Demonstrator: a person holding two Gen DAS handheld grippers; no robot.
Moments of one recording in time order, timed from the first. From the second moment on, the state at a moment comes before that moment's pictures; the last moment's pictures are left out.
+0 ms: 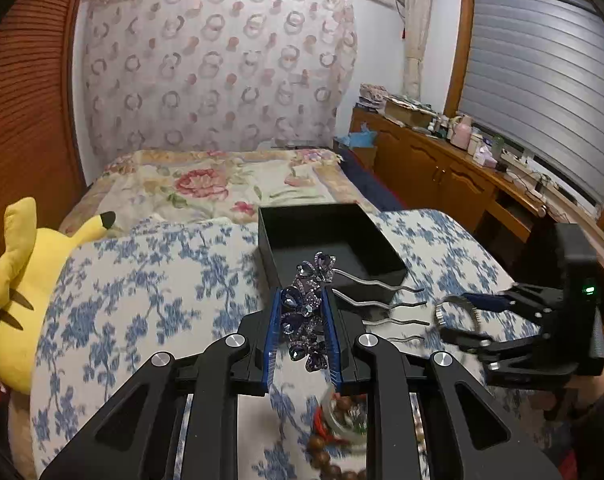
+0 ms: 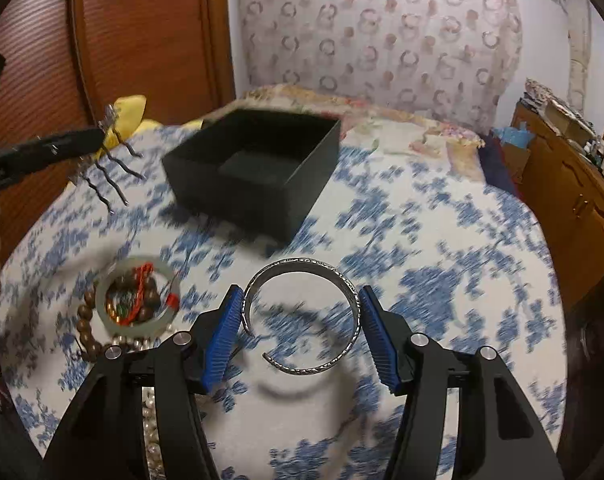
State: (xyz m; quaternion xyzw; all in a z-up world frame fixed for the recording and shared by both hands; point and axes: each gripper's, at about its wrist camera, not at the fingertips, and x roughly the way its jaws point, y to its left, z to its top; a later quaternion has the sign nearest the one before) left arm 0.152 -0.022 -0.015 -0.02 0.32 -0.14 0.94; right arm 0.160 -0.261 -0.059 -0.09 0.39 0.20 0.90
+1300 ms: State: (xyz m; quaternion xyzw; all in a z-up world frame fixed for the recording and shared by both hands) left arm 0.192 -0.017 -0.026 -0.01 0.32 -0.10 0.94; right arm 0.244 -0.203 -0.024 -0.09 0.34 0.24 0.90
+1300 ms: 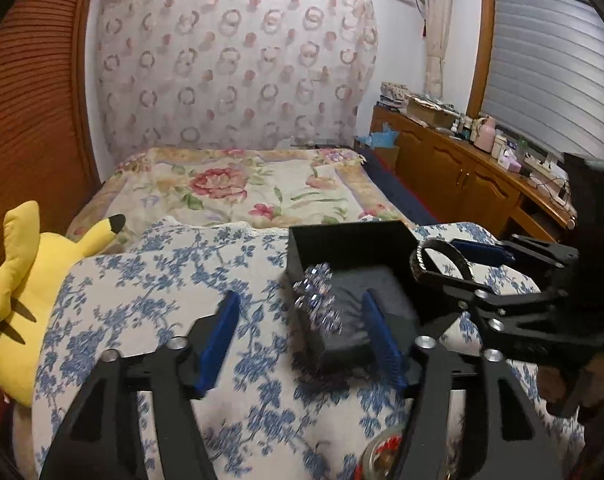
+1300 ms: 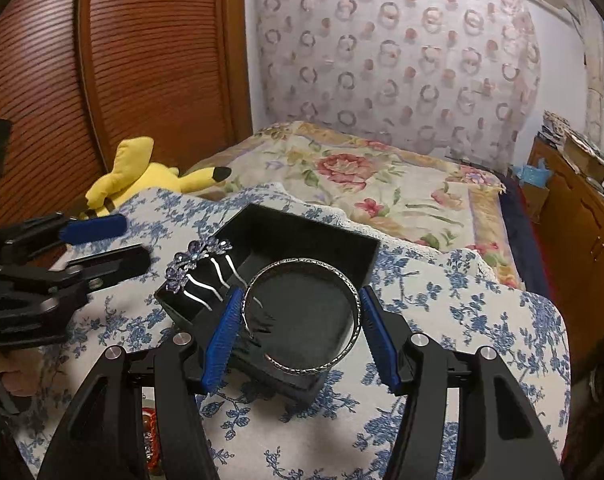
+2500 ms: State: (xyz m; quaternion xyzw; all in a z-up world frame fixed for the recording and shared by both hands) left arm 0.093 -0.002 -0.055 0.00 0.33 -0.12 0.94; right arm 0.138 -0.227 -0.023 -0.09 0.34 0.24 0.91
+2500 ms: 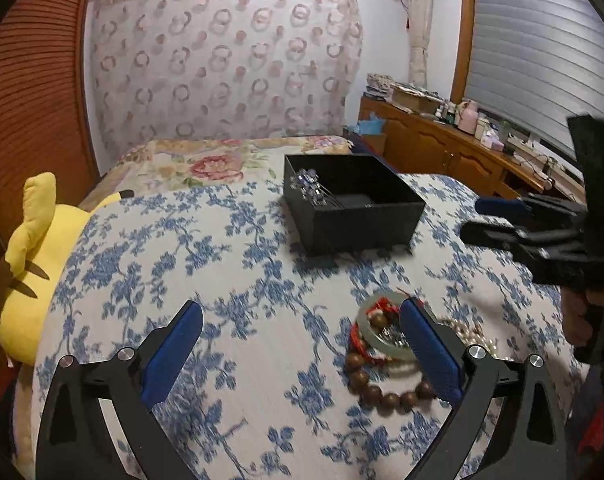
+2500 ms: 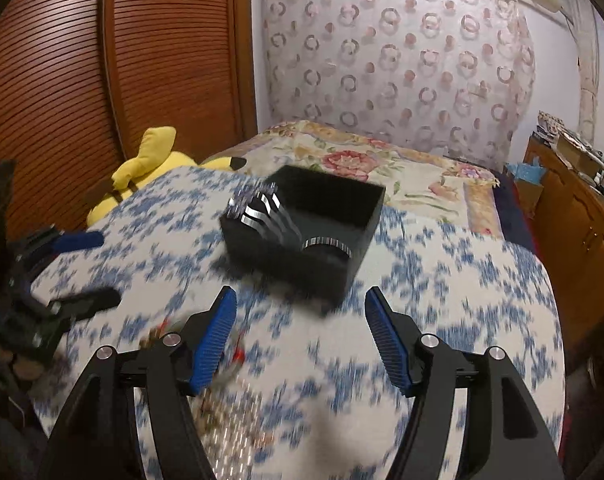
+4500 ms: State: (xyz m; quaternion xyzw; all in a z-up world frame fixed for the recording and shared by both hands) left arm 0.102 -0.052 -0.060 0.05 0.36 -0.18 0.91; right arm 0.066 -0.254 -0.079 -0.09 0.38 0.24 0.89
